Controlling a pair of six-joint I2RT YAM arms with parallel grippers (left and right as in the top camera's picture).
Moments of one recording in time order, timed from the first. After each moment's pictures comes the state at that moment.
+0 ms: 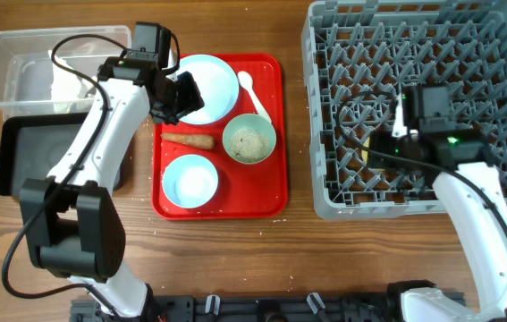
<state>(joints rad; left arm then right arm) -0.16 1.83 1.49 -0.88 0.23 -0.54 0.09 1.32 1.07 -0.96 0.05 0.18</state>
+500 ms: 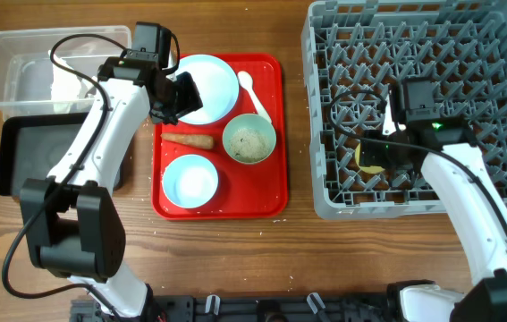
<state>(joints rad) -0.16 1.83 1.49 -0.89 0.20 -0.54 0.10 1.44 1.07 -0.94 0.04 0.18</state>
